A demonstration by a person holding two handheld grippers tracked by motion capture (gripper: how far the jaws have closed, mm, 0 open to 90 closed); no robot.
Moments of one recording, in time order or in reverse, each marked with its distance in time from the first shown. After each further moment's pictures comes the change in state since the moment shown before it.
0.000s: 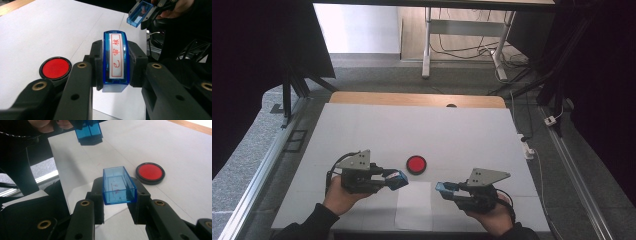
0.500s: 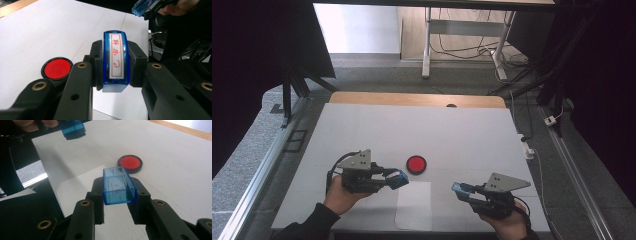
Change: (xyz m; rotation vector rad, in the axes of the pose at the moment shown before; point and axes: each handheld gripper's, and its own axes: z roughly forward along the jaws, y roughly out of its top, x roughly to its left) left arm 0.001 0.001 0.001 0.000 0.013 0.005; right arm -0.002 -0.018 -0.033 -0.024 -0.121 0.042
